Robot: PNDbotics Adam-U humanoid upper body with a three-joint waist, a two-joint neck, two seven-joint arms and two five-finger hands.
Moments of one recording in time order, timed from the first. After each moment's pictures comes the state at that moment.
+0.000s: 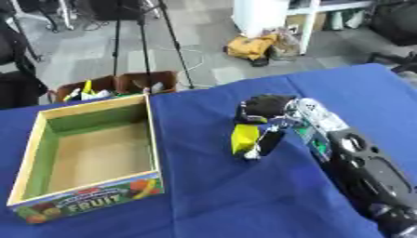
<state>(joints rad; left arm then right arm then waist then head) -0.04 -0.03 0.35 -1.89 -0.12 0.05 0.16 -0.80 -0.70 0.10 -1.23 1.02 -0.50 0.50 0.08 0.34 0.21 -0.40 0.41</state>
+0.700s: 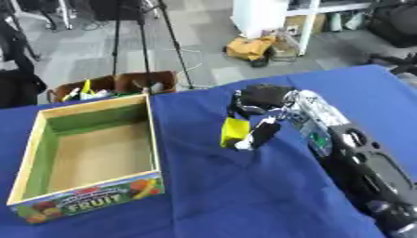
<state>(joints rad) -0.05 -0.03 0.35 -1.89 -0.12 0.05 0.17 -0.82 -0.70 0.10 -1.32 0.98 -0.49 0.47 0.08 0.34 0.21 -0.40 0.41</state>
